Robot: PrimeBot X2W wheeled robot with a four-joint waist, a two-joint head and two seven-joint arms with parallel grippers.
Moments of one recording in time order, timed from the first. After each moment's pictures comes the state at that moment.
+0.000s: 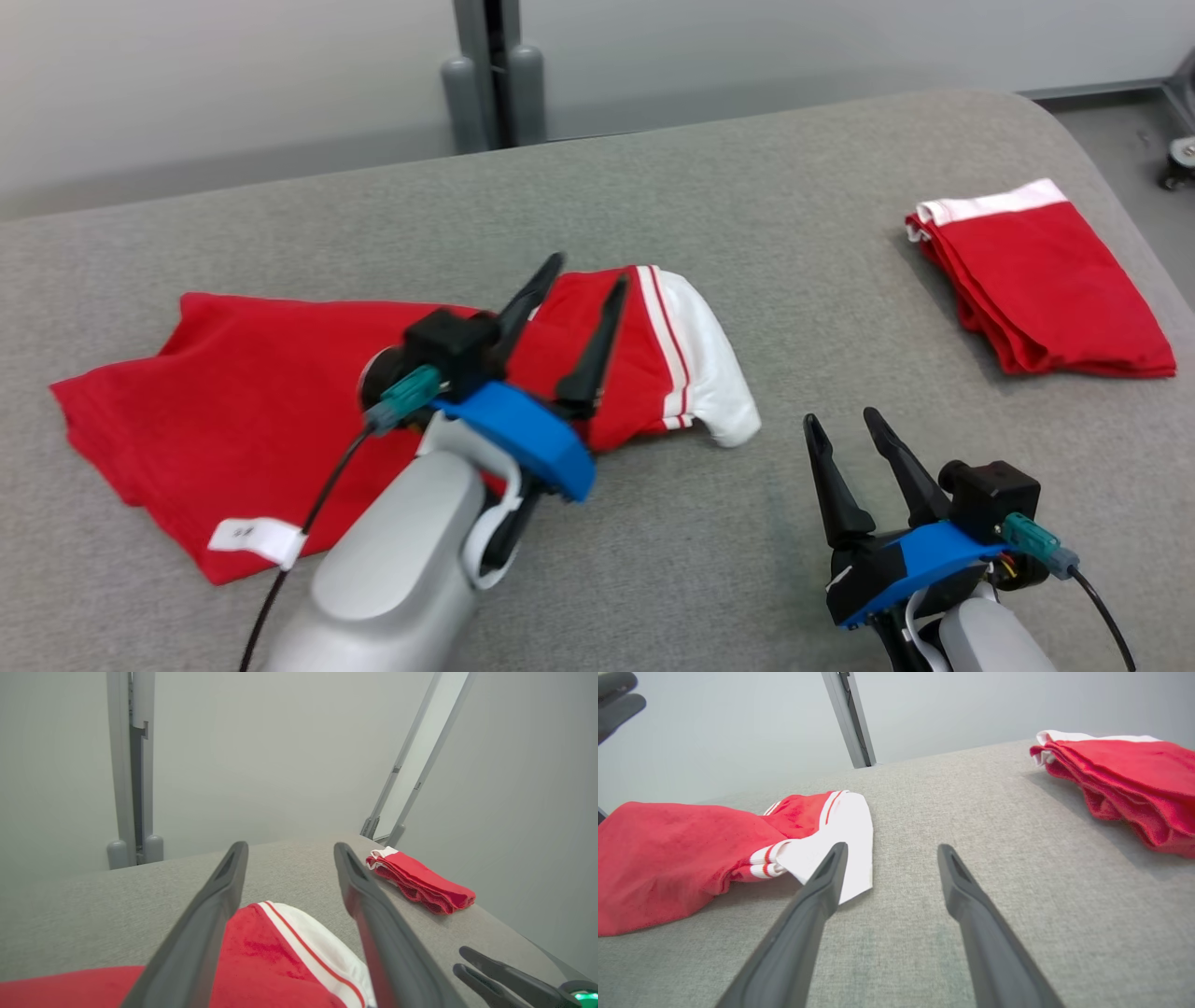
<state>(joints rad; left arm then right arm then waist) -0.62 0.07 -0.67 0.59 -0.61 -0.13 -0.26 -0.25 -0.05 0.16 0.49 0.29 0.13 -0.26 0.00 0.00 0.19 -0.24</state>
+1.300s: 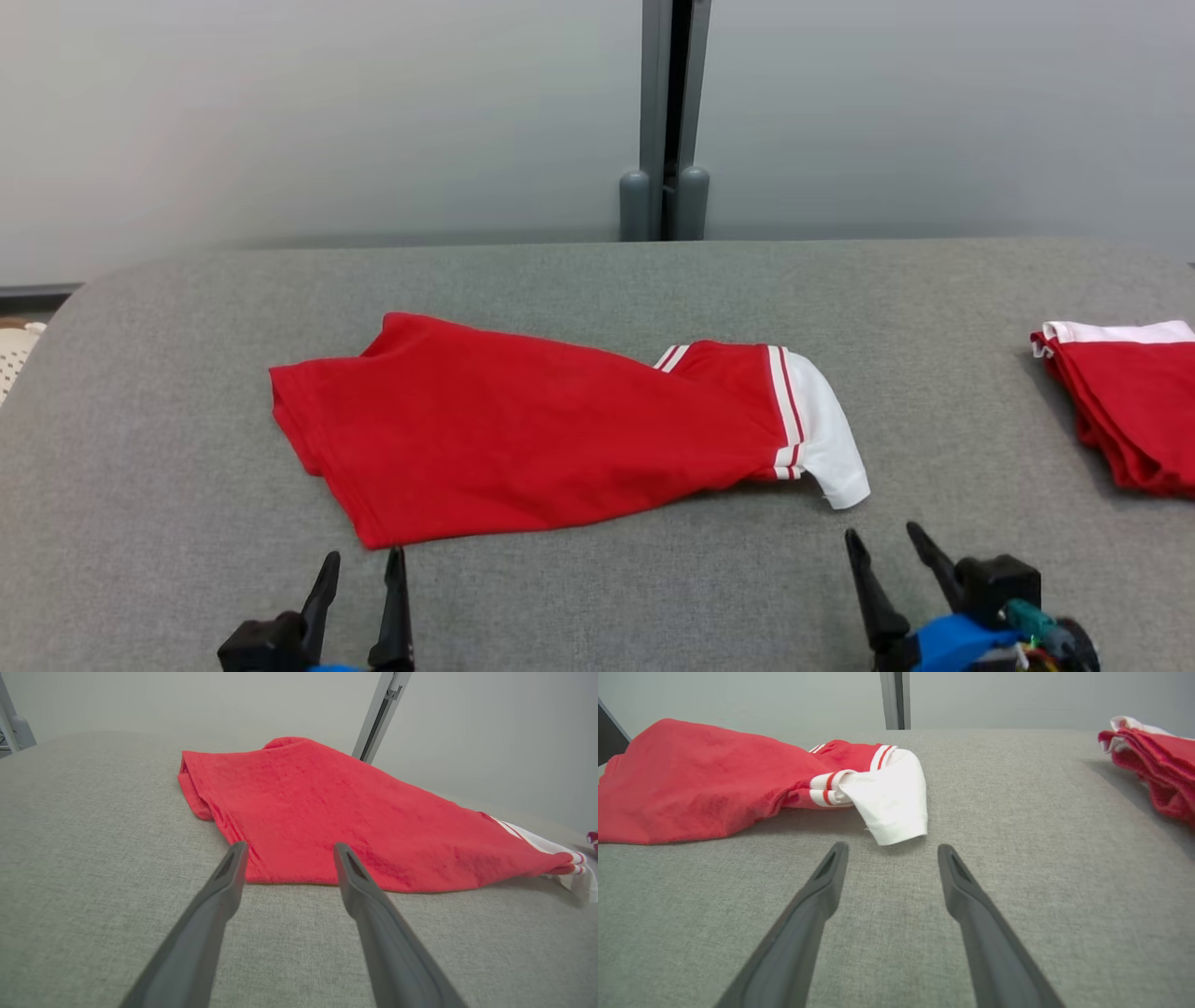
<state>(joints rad) 0.02 0.05 -0.09 0.45 -0.29 -0.12 -0.26 -0.12 -0.05 0.06 0.60 0.13 0.13 -0.26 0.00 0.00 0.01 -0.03</state>
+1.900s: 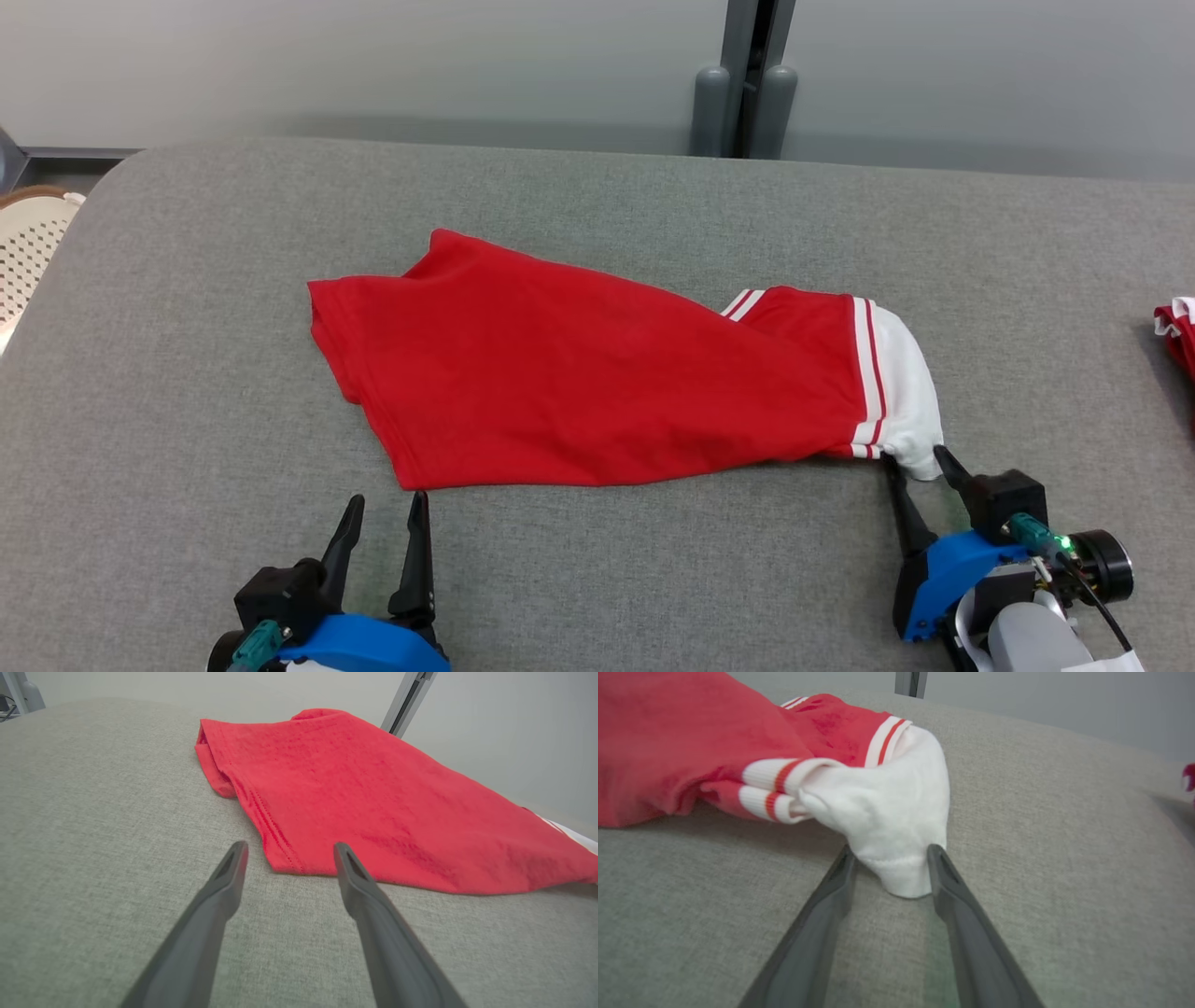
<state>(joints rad) -0.07 0.05 -0.15 0.45 -0.33 -0.13 -0.26 -0.32 -0.05 -0.09 0.76 -0.14 0.13 -0.26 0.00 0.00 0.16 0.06</state>
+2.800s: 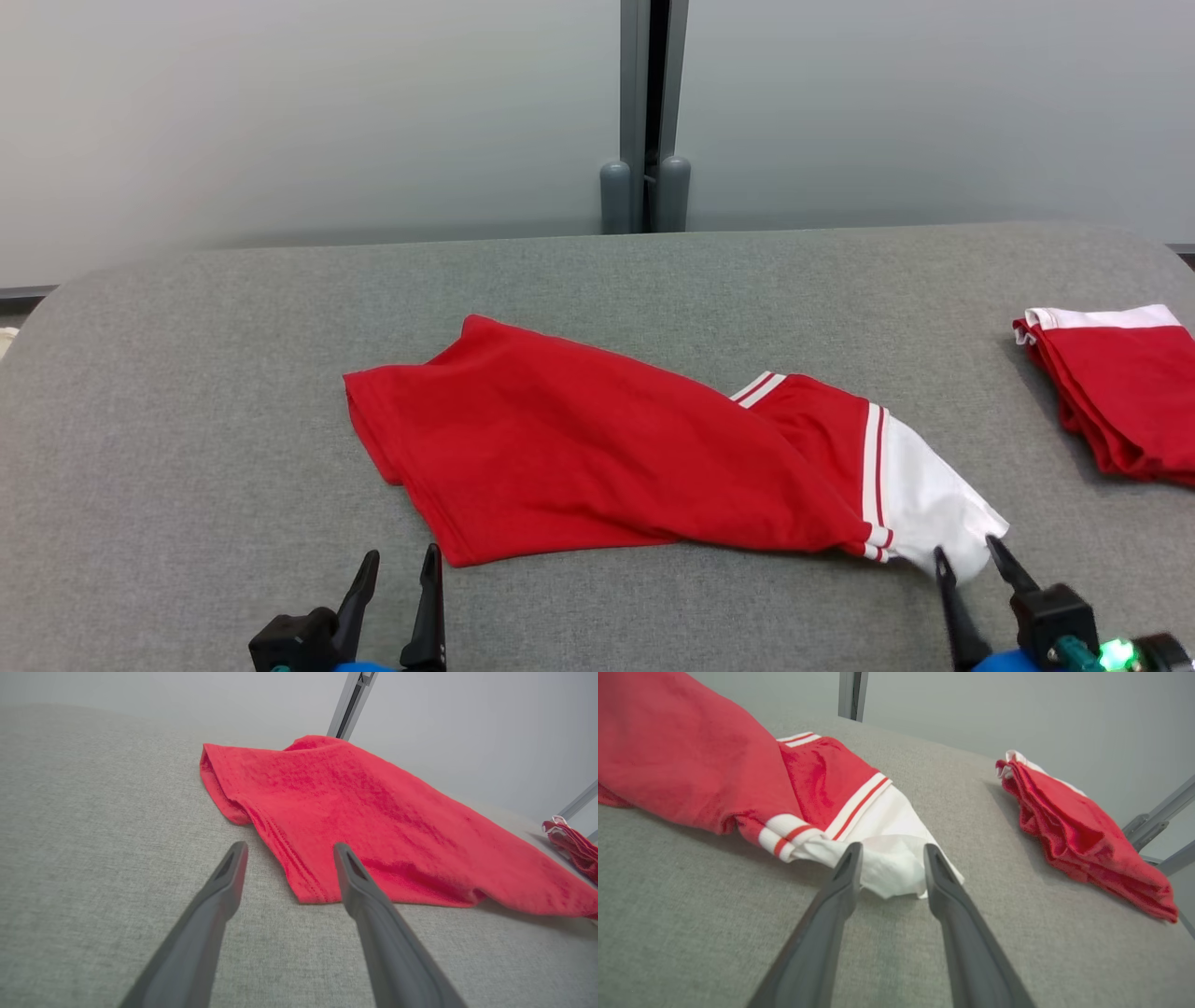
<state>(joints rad) 0.00 0.05 -0.18 0.47 -0.37 -0.13 -0.26 -0.06 -0.08 -0.12 0.45 -0.21 0.13 -0.26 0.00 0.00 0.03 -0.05</state>
